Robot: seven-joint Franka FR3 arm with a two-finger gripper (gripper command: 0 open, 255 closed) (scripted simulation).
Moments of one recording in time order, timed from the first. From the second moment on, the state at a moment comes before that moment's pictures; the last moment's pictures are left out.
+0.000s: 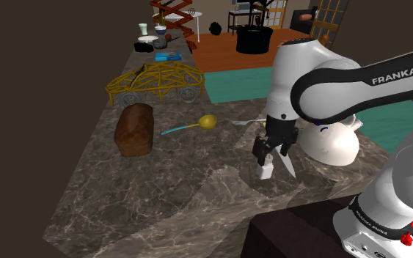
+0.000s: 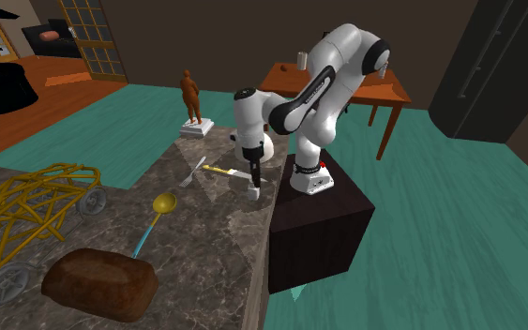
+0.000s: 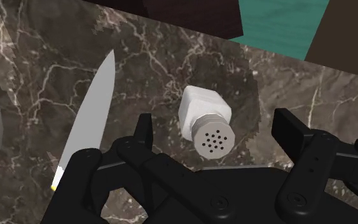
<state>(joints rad) 0.09 -0.66 0.34 -2.79 0.33 2.07 0.41</state>
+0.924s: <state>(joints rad) 0.10 -0.59 0.37 -2.84 0.35 2.20 0.41</state>
